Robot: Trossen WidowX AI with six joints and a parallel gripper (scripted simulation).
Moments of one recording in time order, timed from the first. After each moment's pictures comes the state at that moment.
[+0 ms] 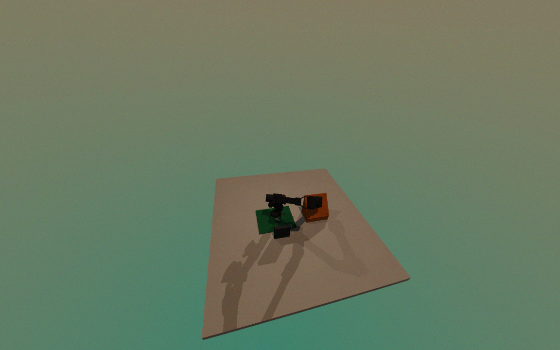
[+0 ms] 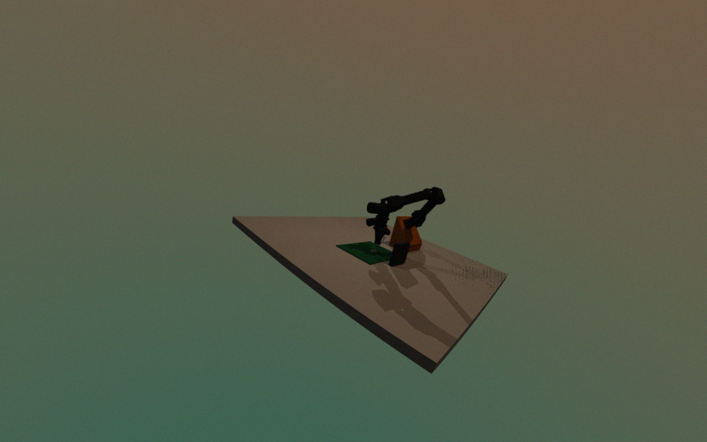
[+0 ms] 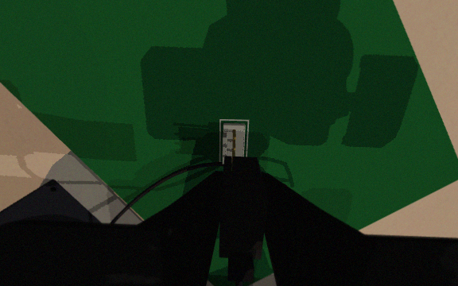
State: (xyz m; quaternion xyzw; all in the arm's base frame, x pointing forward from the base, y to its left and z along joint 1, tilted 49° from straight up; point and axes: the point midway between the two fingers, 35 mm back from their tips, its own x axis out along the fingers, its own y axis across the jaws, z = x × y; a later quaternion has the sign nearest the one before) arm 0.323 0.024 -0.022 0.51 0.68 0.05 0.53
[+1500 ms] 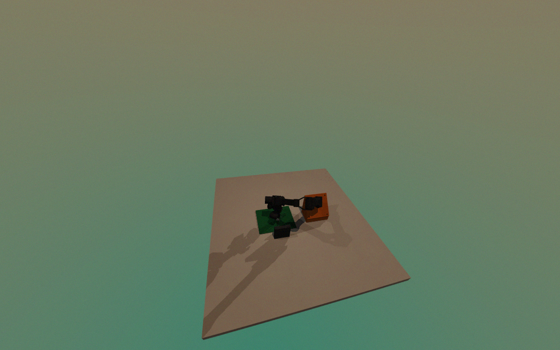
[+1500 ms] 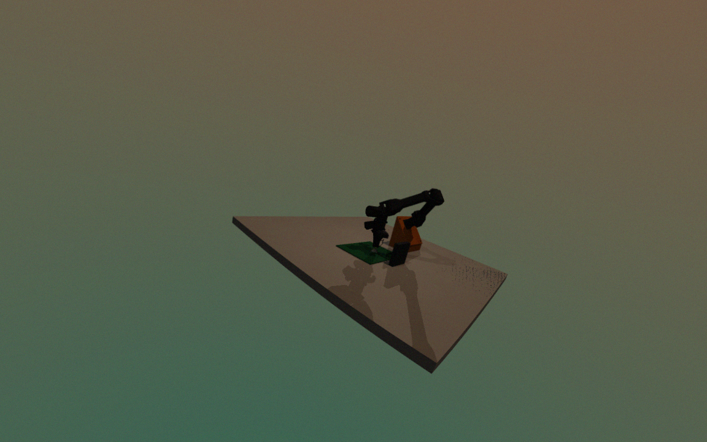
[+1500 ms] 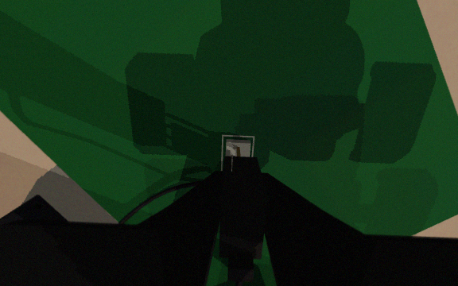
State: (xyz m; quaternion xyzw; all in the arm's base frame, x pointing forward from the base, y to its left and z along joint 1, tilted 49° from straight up) arm 0.331 0.036 -0.035 0.50 0.68 0.05 0.53
